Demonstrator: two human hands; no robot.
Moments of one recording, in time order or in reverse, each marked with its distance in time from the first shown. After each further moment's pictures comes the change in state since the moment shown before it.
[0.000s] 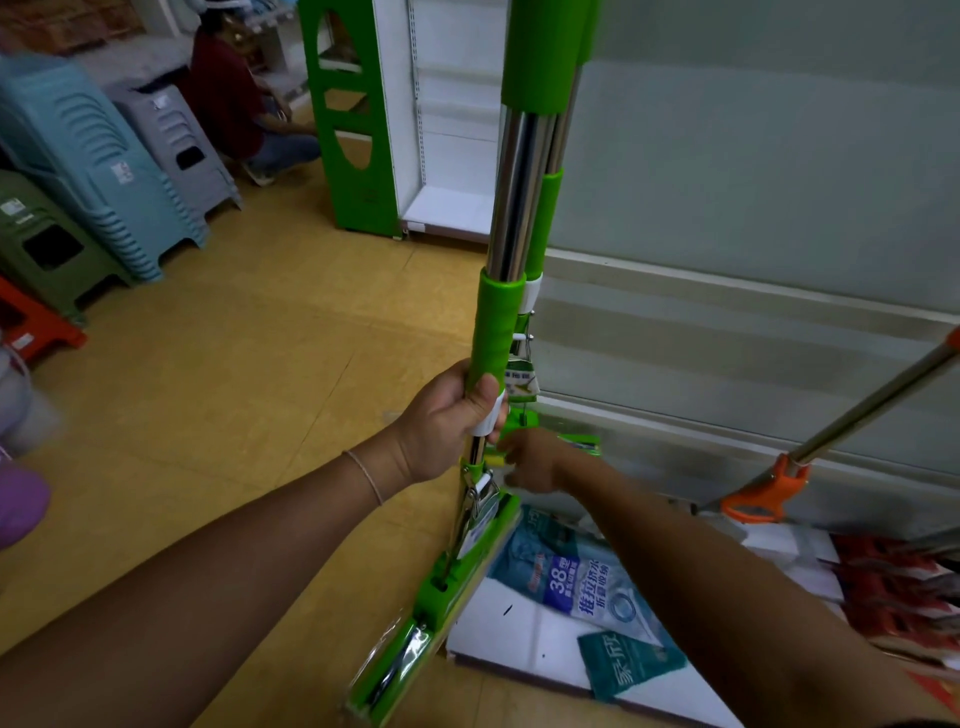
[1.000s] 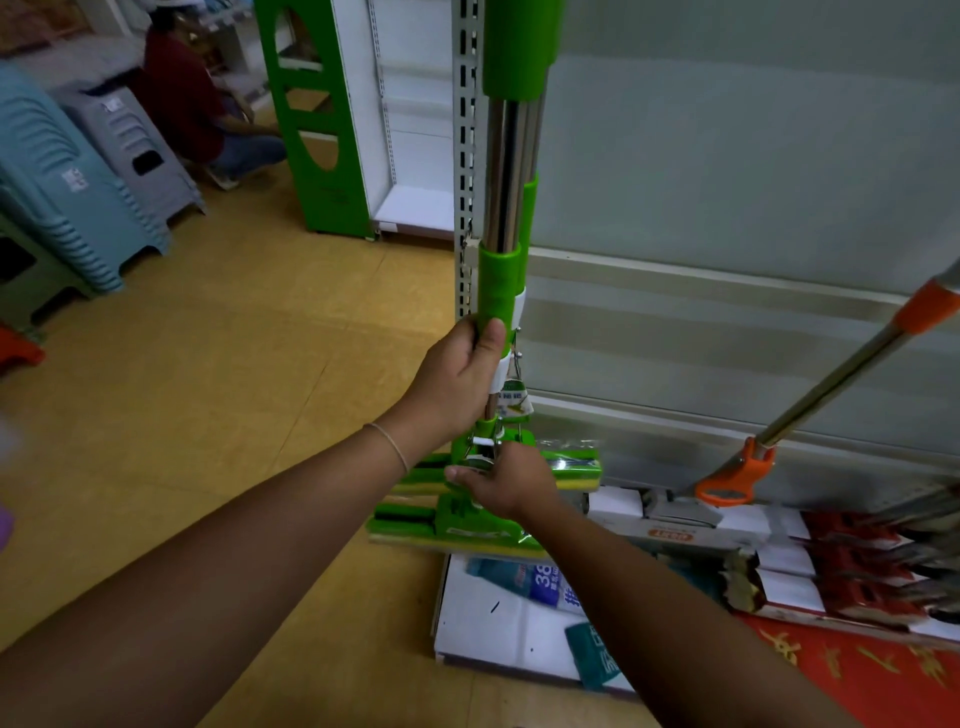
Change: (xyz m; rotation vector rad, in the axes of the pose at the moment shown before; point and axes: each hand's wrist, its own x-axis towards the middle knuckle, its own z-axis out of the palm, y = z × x) left_hand 0.052 0.000 0.027 0.296 0.260 0.041; right_hand -0.011 0.008 0.045 0.170 0.384 0.083
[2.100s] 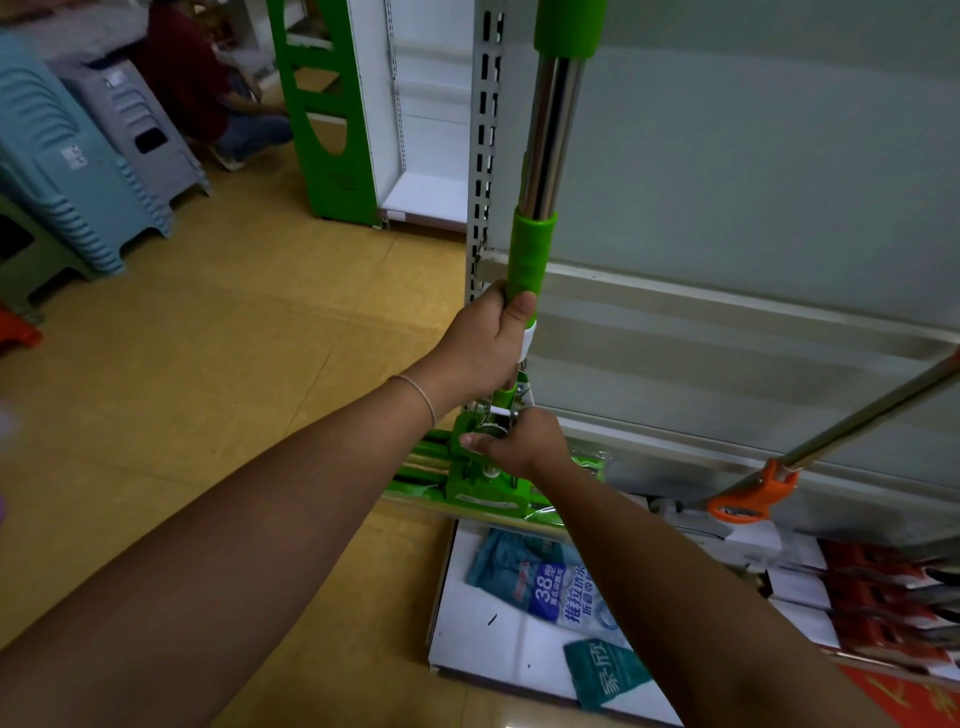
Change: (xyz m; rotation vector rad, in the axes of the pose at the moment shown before) left_hand 0.079 -0.004 -0.001 0.178 -0.040 -0.023; right_hand 0.081 0.000 -0.028 0.127 0.020 0.096
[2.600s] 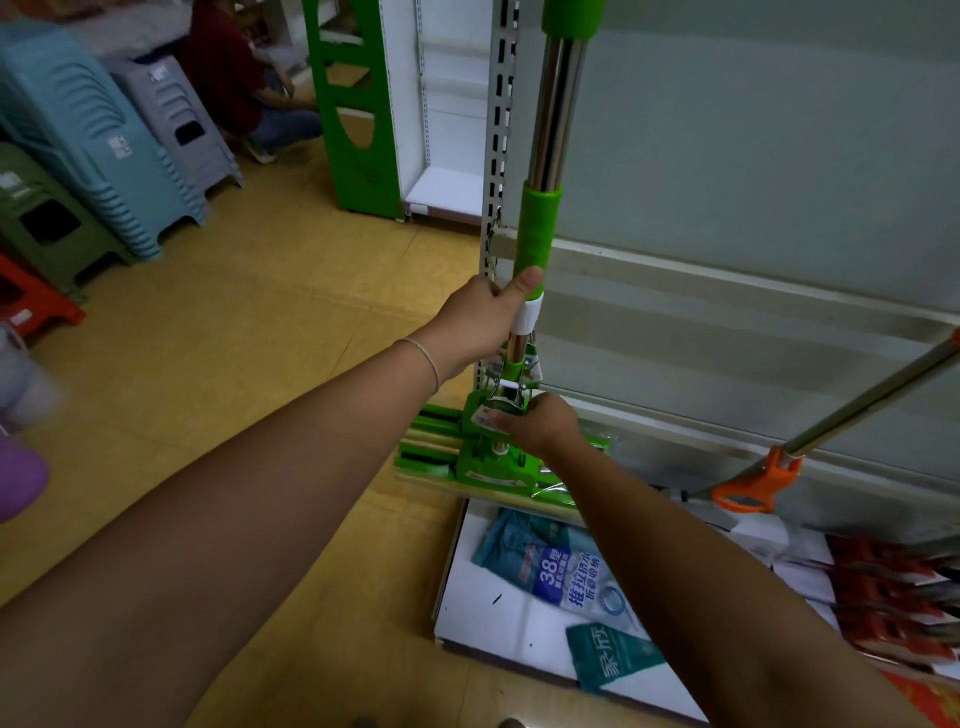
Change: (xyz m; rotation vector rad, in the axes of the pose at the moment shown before) left_hand -0.022 0.018 -0.007 0.012 0.026 -0.306; right_hand -0.026 0.002 -0.012 0.095 -0.050 0.119
